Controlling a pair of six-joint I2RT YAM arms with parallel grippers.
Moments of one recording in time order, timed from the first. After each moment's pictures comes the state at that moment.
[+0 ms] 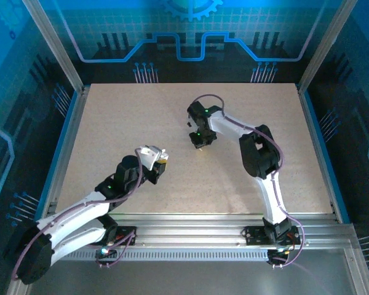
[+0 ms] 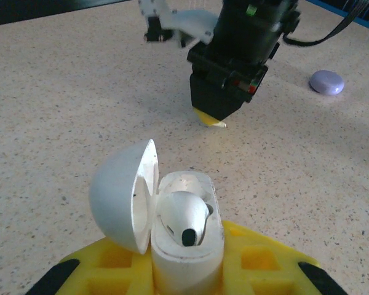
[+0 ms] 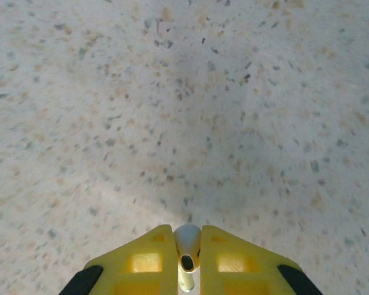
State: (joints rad) left arm -0.59 0.92 0.35 0.16 0.02 -0.09; right arm 0.56 2.18 1.75 -0.94 -0.04 0.15
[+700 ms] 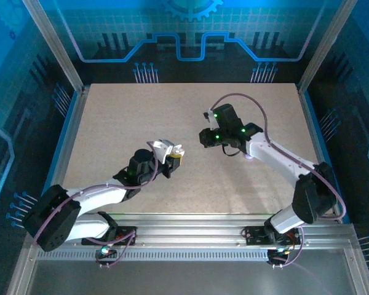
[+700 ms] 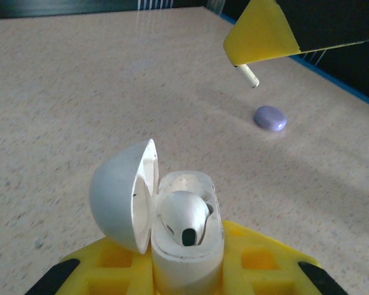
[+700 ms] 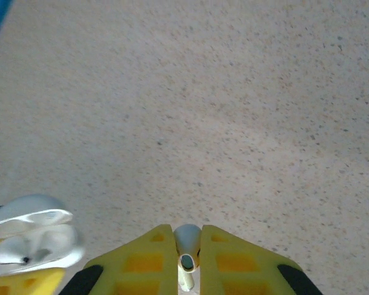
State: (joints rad) left arm -0.62 1.26 0.42 0.54 0.16 -0.20; right arm 0.56 1.49 1.18 -0.50 -0.18 0.37
